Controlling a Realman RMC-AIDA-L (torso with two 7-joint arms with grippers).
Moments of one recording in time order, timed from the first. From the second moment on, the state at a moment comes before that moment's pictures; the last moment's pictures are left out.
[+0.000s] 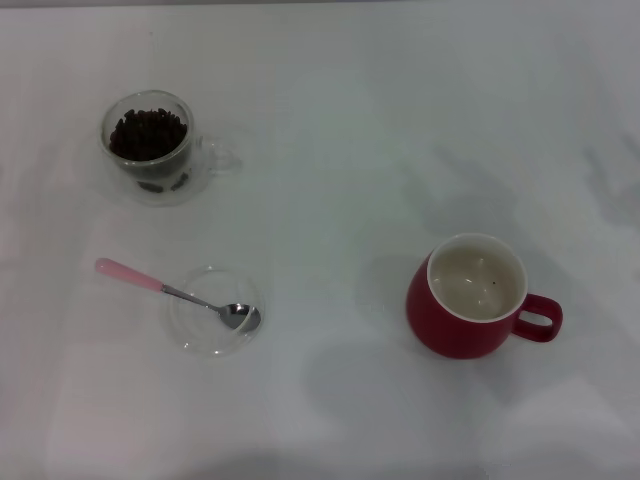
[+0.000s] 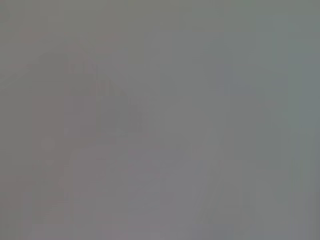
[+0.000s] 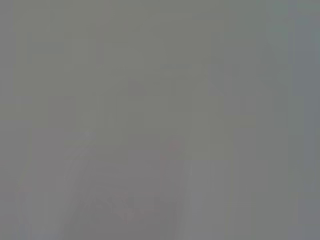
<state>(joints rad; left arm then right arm) -0.33 -2.08 0.15 0.08 1.27 1.40 -0.46 0.17 2.02 -1.74 -0.11 0.08 -1.84 0.25</state>
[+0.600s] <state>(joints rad) -0.33 -2.08 0.15 0.06 1.27 1.41 -0.45 0.17 2.02 -1.73 -0.11 0.08 -1.84 0.25</state>
